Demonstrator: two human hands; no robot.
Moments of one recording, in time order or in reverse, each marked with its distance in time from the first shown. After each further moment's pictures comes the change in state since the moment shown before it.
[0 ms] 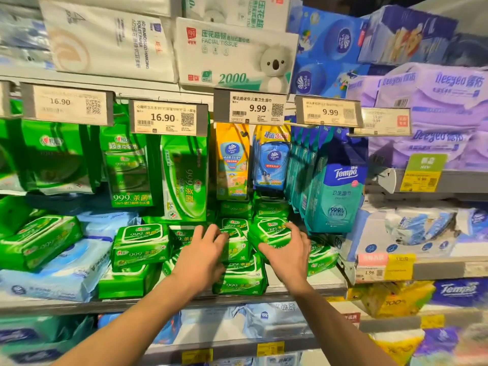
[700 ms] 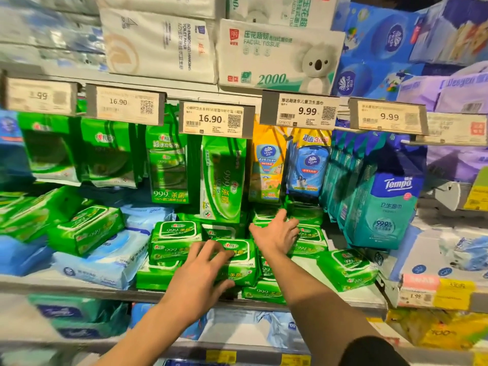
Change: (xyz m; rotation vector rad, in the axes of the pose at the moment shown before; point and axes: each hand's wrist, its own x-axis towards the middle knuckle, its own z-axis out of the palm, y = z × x) left_hand -0.062 -0.043 0.003 -0.142 0.230 0.002; right_hand 0.028 -0.071 0.104 -0.289 -0.003 0.022
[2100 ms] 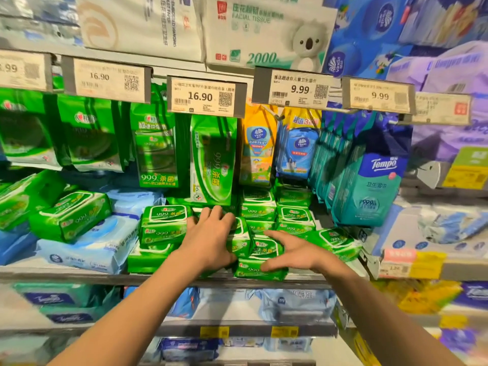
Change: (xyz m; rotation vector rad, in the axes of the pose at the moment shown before) left_hand 0.057 0.022 -0.011 0.120 -0.313 -0.132; right_hand -0.015 0.081 -0.089 -0.084 -0.930 -0.358
